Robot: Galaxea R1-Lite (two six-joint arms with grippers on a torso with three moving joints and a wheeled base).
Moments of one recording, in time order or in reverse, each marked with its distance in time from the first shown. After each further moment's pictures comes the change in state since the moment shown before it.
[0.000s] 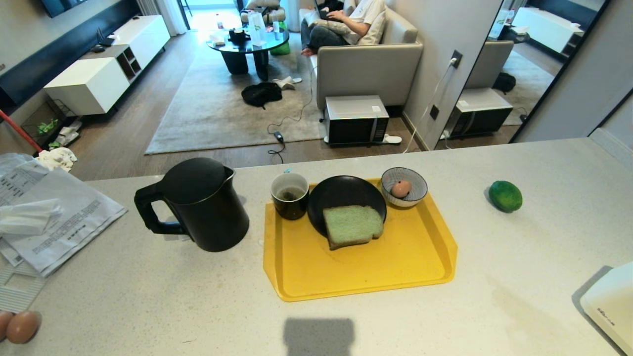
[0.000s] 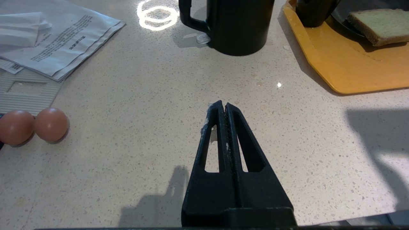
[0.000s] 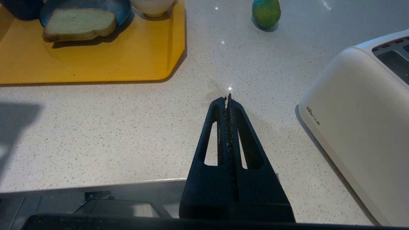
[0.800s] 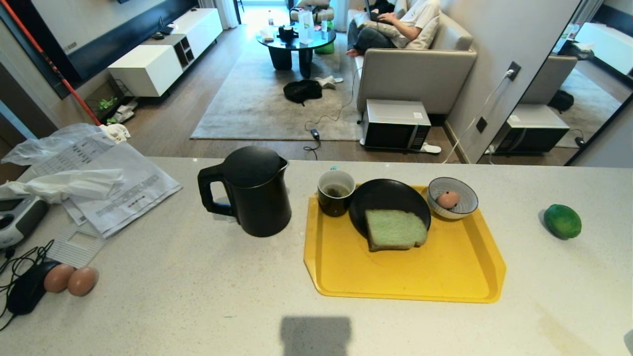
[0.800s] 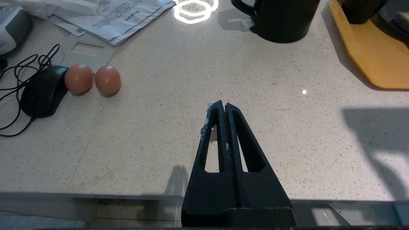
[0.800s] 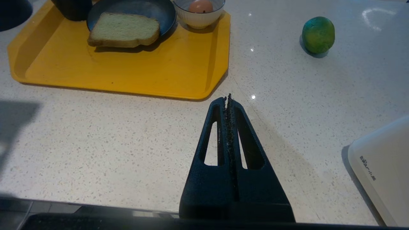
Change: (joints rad) left arm 0.000 0.000 0.000 0.000 0.000 0.002; right arm 0.000 0.000 0.000 0.000 0.000 0.001
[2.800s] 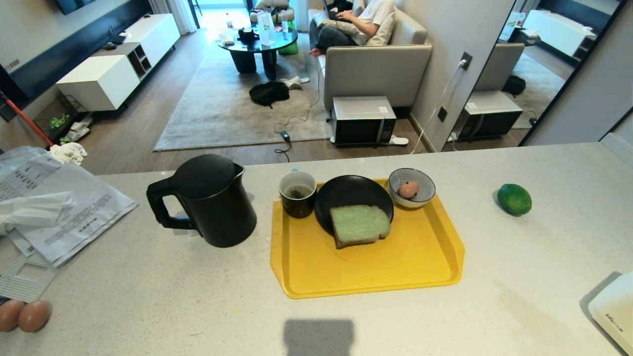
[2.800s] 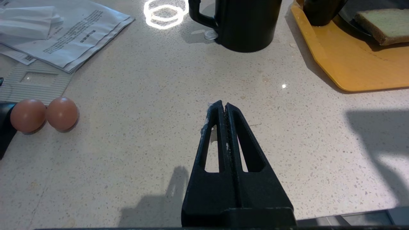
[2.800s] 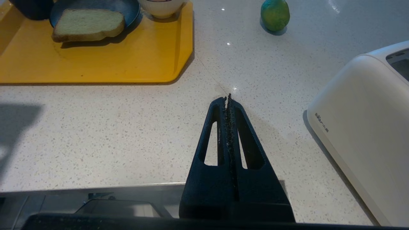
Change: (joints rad) left arm 0.000 0.000 0.000 0.000 0.000 -0.002; right arm 0.000 0.000 0.000 -0.001 0.000 0.001
